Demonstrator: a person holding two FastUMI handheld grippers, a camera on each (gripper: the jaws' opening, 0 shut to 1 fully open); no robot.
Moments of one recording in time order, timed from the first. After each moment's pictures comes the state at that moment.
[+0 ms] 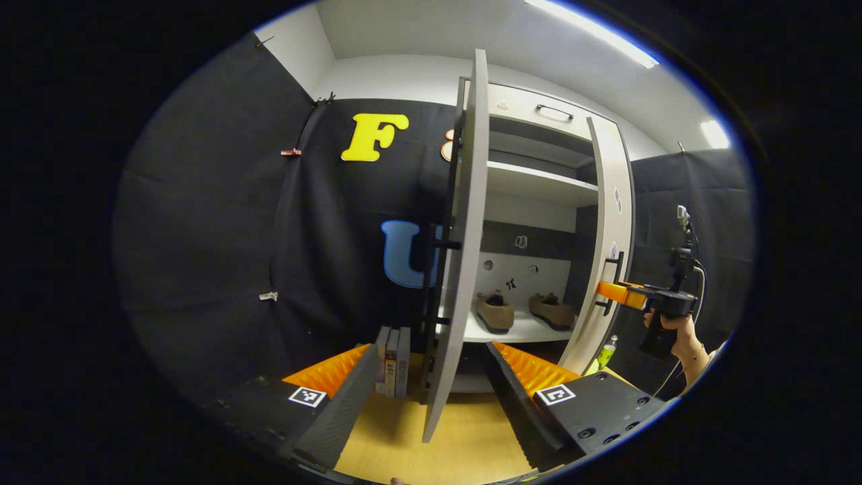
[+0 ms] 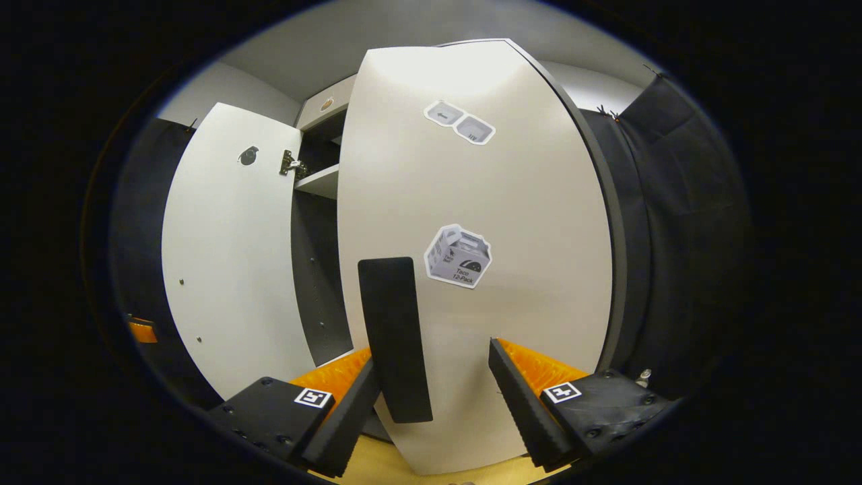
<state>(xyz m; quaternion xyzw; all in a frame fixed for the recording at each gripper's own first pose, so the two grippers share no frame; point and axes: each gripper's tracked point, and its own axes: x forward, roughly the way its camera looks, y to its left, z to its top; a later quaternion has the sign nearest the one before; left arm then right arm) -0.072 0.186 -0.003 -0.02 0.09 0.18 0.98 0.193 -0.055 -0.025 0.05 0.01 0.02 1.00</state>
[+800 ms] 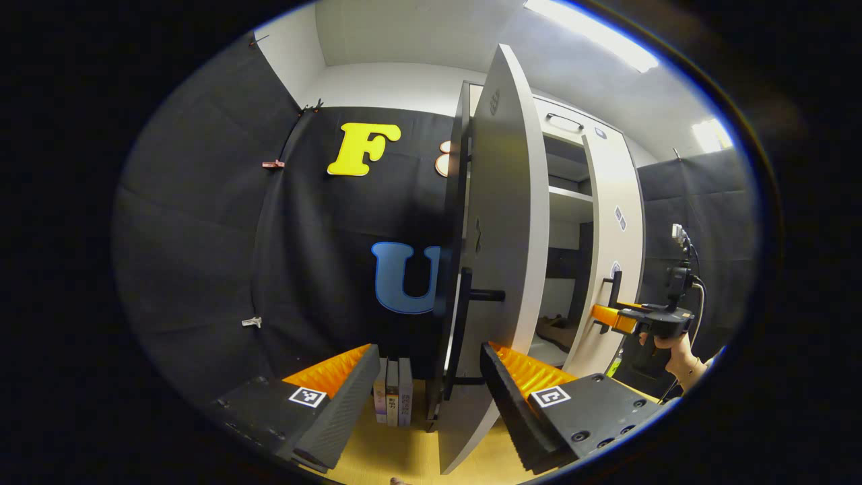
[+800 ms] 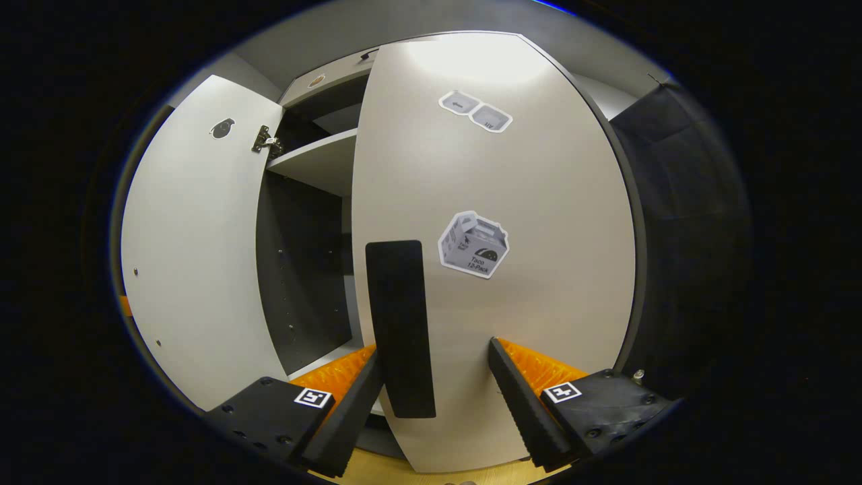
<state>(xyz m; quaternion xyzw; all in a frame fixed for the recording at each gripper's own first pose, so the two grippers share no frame) -0.003 0.226 0.013 -0.01 0.07 0.13 0.99 0.227 -0.048 -0.042 0.02 0.02 -0.04 1.00</state>
